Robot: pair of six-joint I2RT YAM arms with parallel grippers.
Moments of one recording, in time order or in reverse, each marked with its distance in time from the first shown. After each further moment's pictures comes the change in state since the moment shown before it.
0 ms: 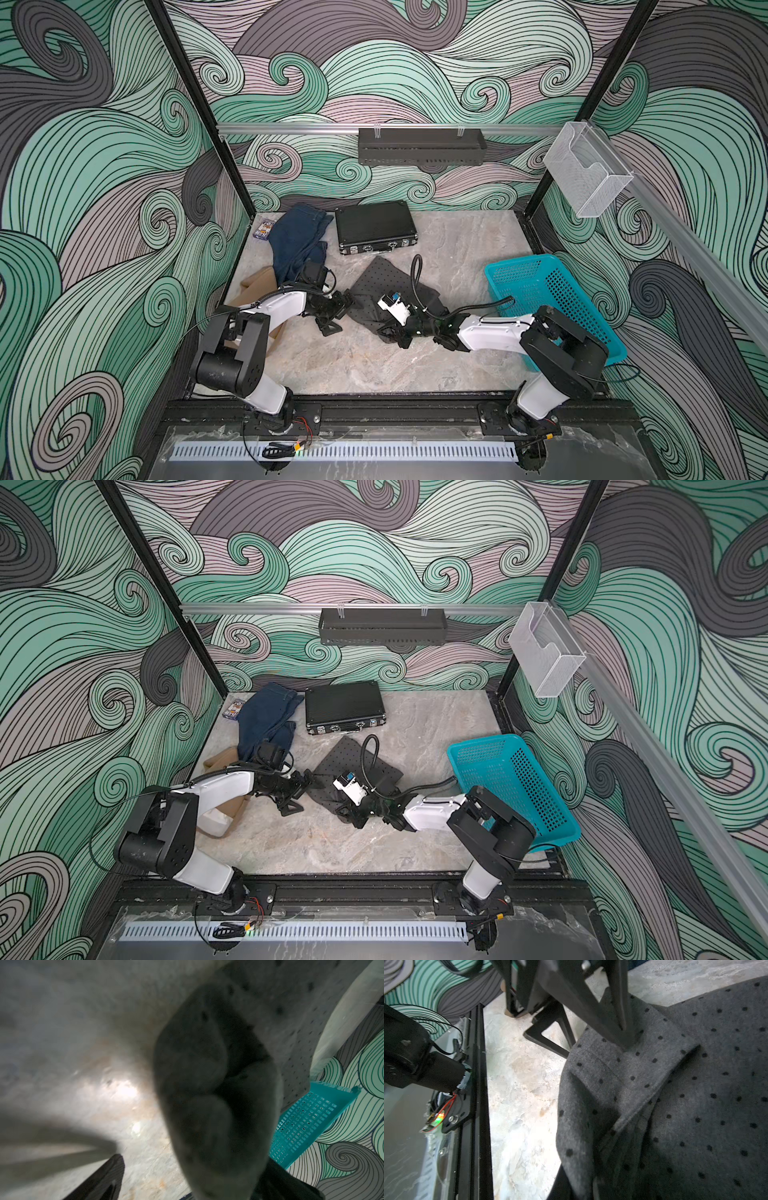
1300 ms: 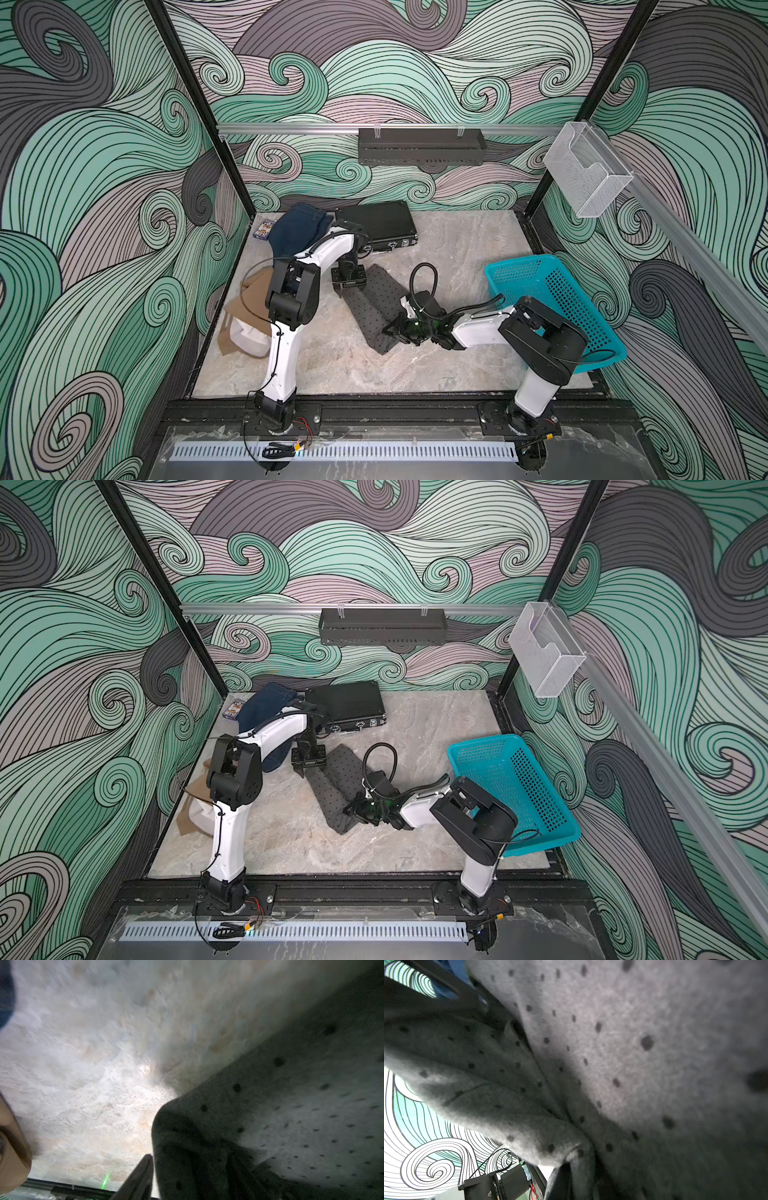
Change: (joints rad) left arm -0.159 0.626 1.047 -0.933 -0.546 0.237; right arm -0.030 0.131 -0.011 0.018 0.079 1.043
